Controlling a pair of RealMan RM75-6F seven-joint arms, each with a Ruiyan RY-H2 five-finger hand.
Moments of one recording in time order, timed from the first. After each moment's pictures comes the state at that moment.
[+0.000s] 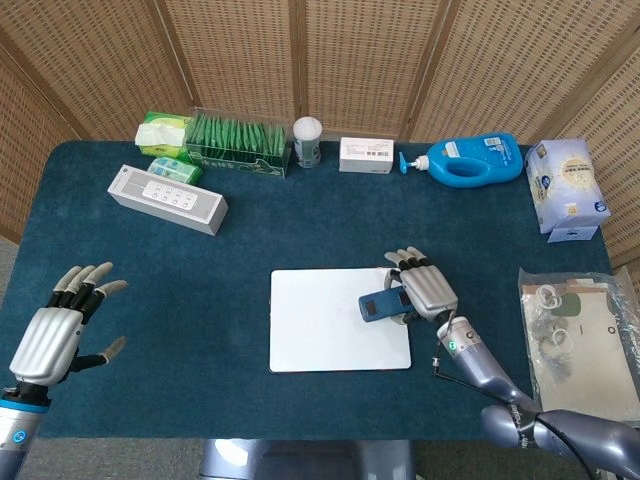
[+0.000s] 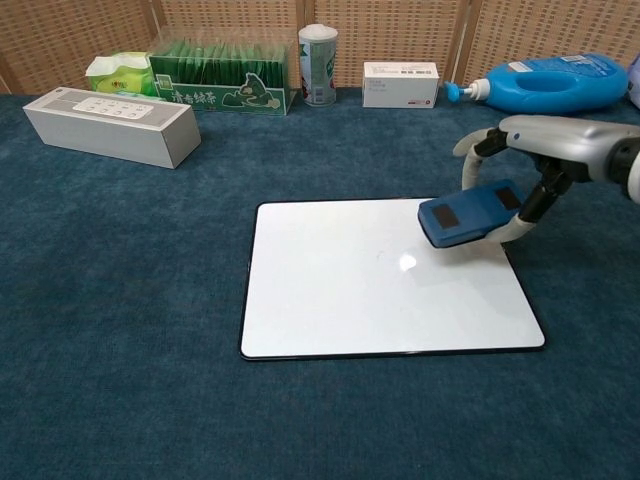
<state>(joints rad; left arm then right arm) -0.17 -1.01 -0.04 -1.97 1.53 1.40 0.10 0.70 -1.41 0.13 -1.56 -1.07 0.93 -0.22</state>
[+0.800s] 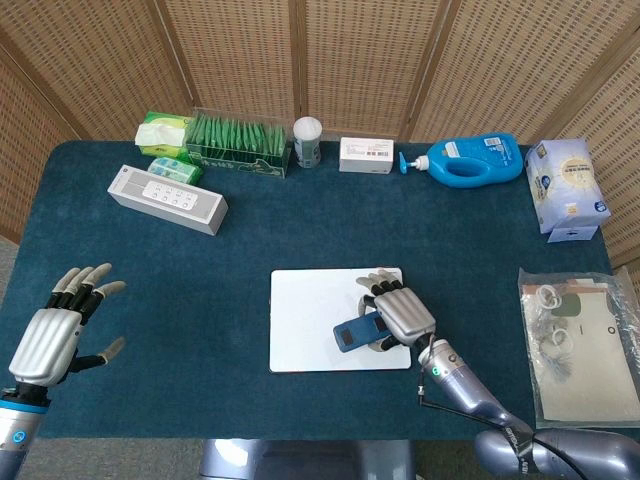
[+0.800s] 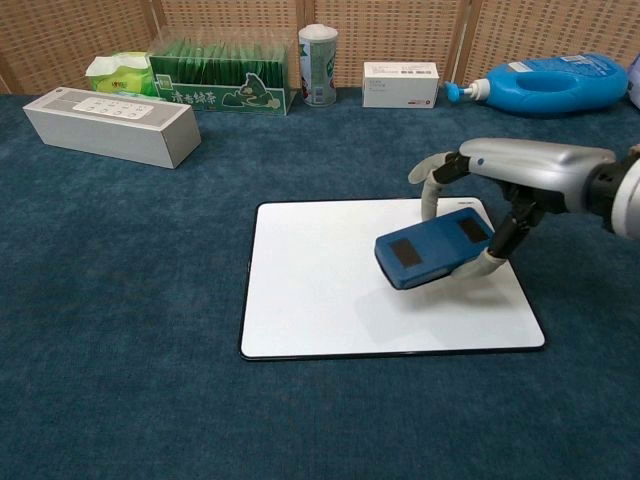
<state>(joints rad) -0.17 -1.01 -0.03 -1.96 1.52 1.40 0.09 0.70 -1.44 0.11 -1.72 -1.09 0.94 -0.31</state>
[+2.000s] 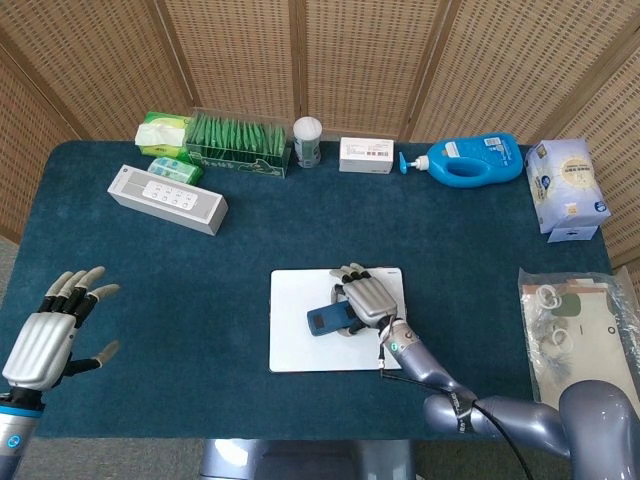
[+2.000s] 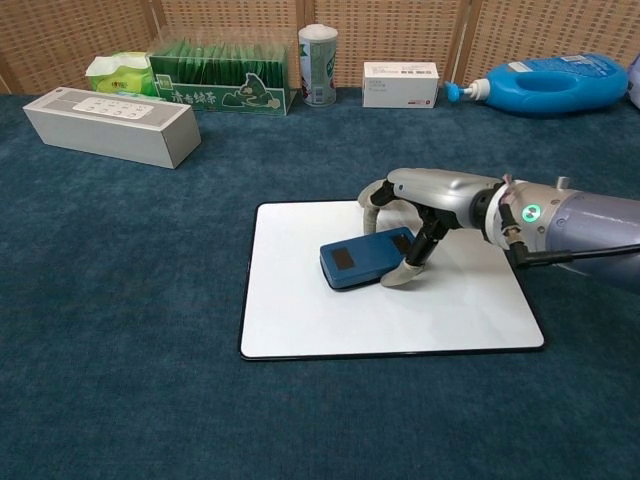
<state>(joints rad) -0.15 -1.00 -0.02 -1.97 1.52 1.41 0.11 0.83 -1.70 0.18 -1.38 -0.96 0.80 -0.28</state>
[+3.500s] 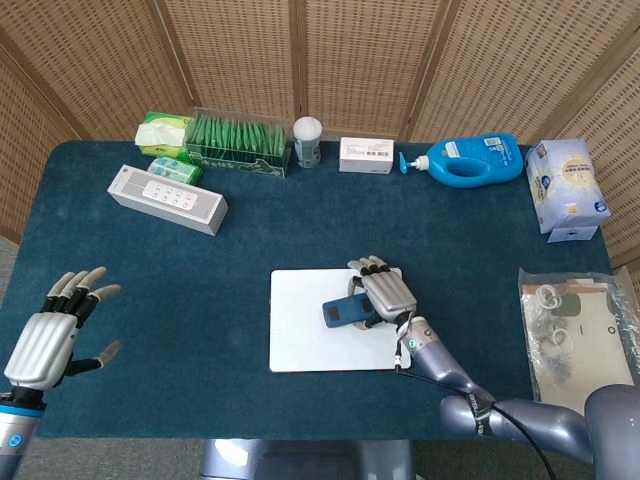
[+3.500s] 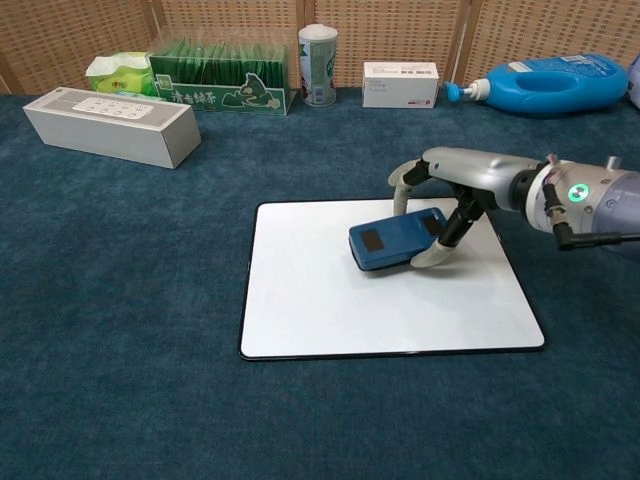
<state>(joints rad) -0.16 -1.01 -0.02 -1.96 1.52 1.40 0.10 0.79 -1.62 0.17 -1.45 -0.96 0.84 -0.26</state>
